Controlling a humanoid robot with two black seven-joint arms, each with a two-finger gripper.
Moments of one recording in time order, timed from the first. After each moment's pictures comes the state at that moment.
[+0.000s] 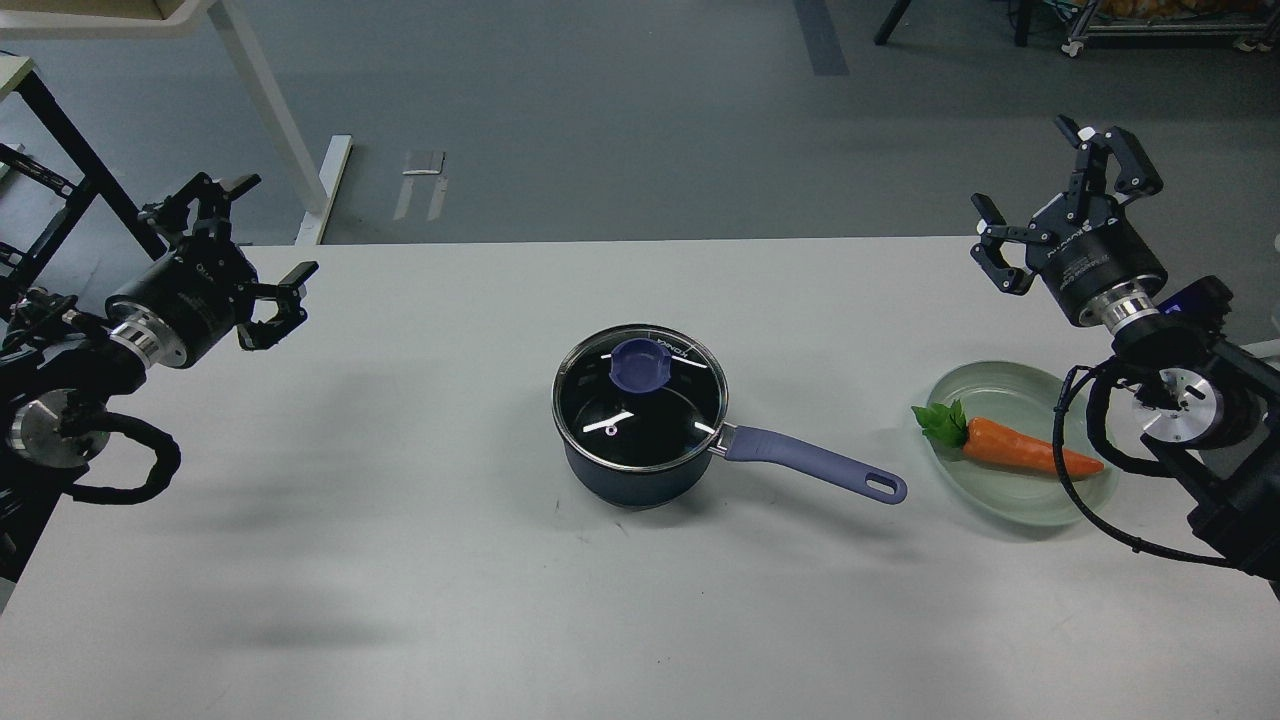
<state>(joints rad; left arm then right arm) -0.73 0.76 -0.36 -1.00 -0.18 -0.32 -0.31 0.68 -0.50 0.68 0.81 0.02 0.35 0.38</state>
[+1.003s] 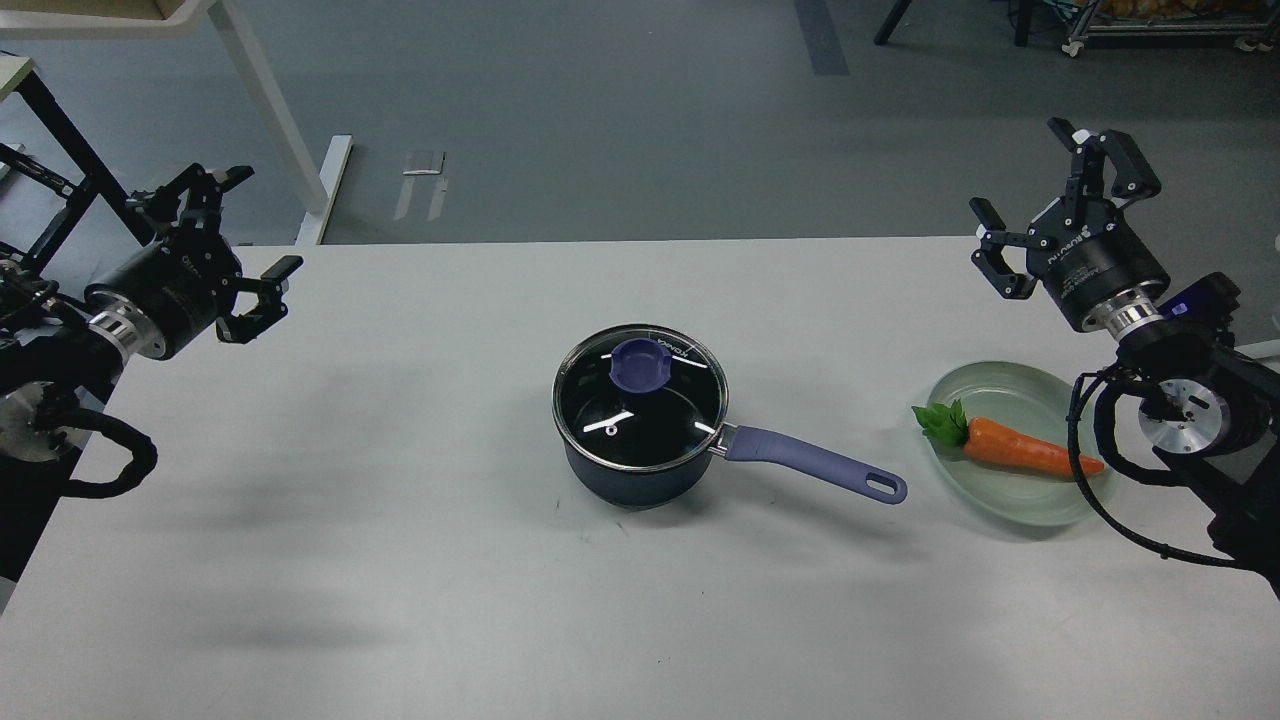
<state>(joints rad) -0.75 0.79 -0.34 -0.99 -0.08 -0.33 -0.32 0.70 -0.59 0.58 0.90 -0.02 0.36 0.46</state>
